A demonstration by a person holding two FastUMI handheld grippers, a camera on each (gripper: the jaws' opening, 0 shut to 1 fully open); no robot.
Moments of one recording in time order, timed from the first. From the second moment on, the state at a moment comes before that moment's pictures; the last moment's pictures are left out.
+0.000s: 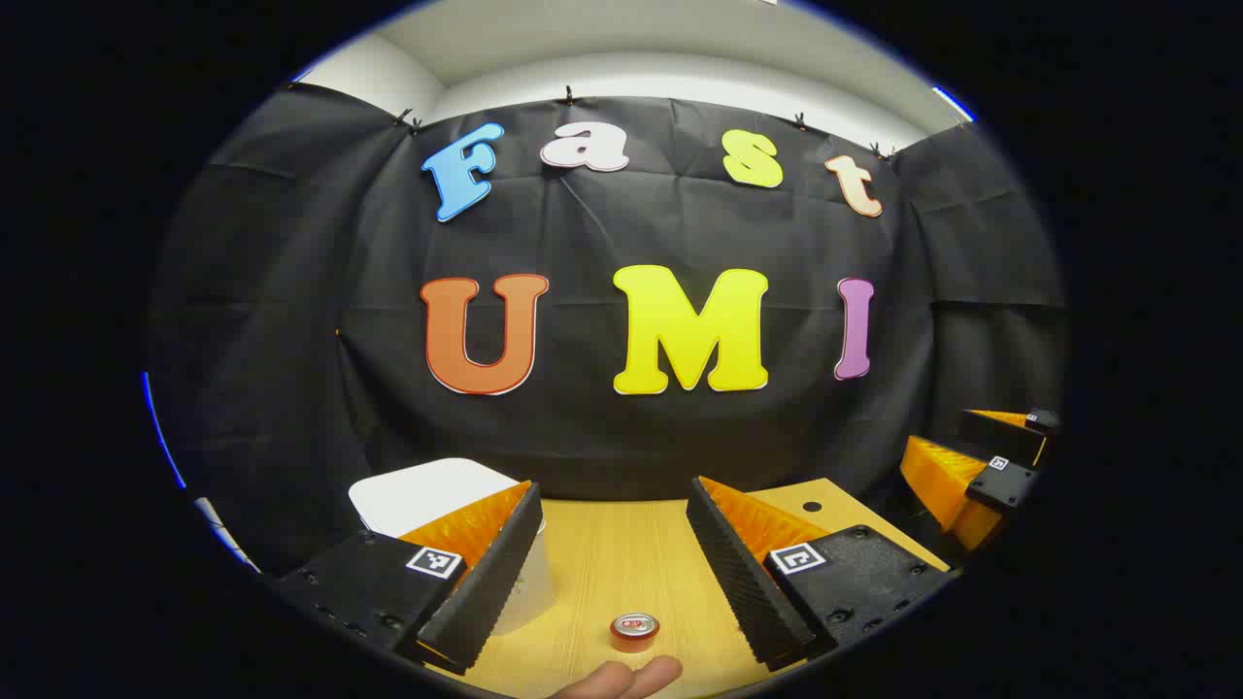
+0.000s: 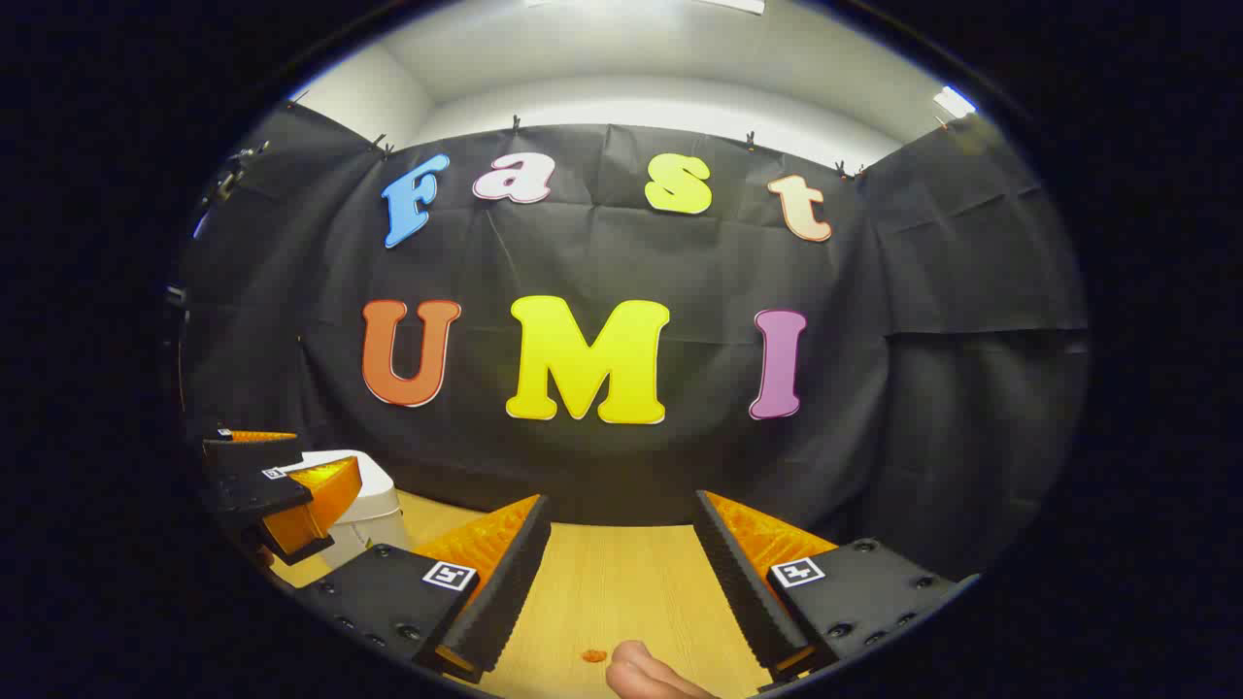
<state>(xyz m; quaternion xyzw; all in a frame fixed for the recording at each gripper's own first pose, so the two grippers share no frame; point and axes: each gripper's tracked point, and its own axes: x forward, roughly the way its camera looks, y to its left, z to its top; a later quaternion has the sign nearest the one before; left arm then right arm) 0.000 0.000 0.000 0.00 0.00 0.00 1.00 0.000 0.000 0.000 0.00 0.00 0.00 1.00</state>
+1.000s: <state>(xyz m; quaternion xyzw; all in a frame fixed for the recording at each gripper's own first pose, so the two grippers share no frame) 0.009 0.002 -0.016 0.01 0.03 0.01 1.00 0.011 0.030 -0.013 -0.03 0.01 0.04 1.00</state>
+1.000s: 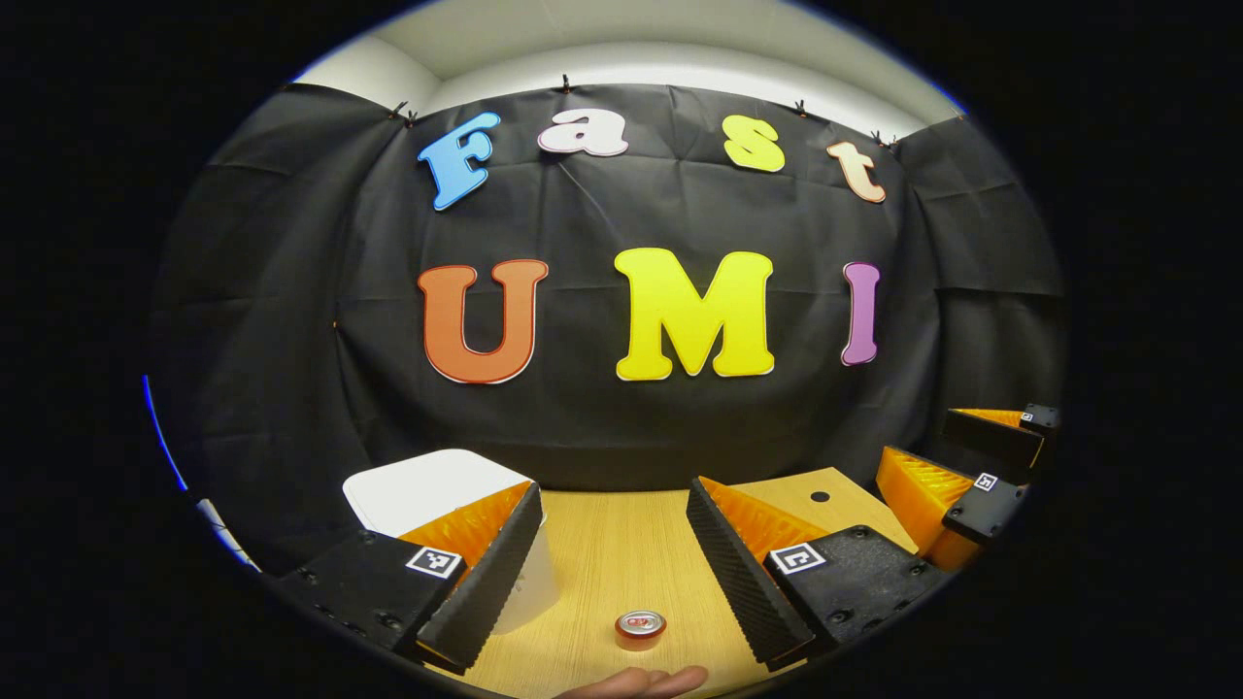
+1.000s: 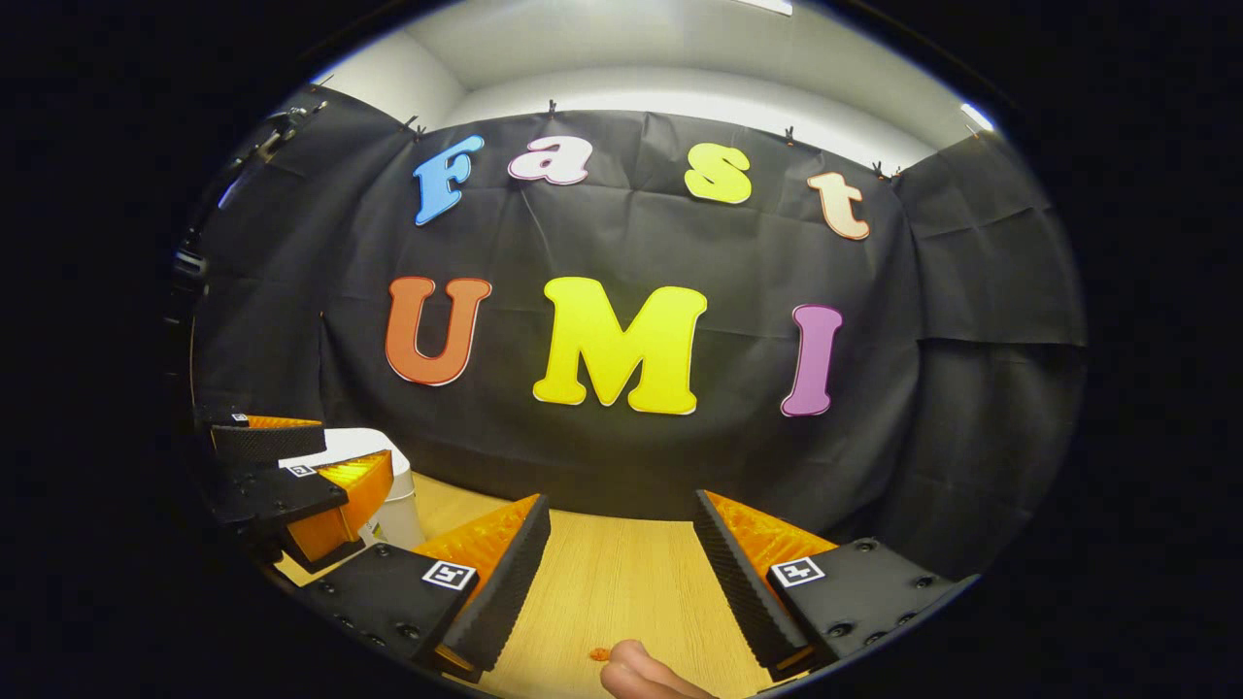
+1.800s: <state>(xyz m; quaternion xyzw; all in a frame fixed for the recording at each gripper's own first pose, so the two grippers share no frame) 0.033 0.073 -0.028 0.01 0.05 0.10 0.99 0.023 0.039 -0.025 -0.02 0.03 0.04 1.00</state>
